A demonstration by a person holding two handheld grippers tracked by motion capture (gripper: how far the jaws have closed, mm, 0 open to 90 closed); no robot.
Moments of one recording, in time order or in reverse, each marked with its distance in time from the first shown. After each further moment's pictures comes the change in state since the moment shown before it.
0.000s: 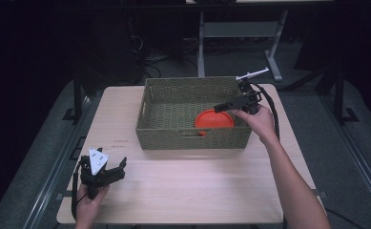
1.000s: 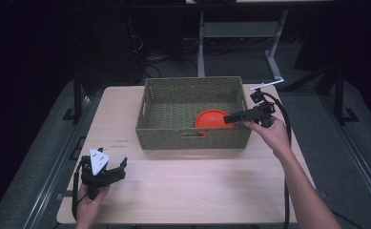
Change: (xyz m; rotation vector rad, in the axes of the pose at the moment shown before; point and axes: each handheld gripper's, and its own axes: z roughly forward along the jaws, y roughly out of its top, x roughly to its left) left arm -0.001 0.000 0.000 0.005 -0.001 0.009; right arm 0.009 -0.043 -0.031 -0.027 0.046 -0.029
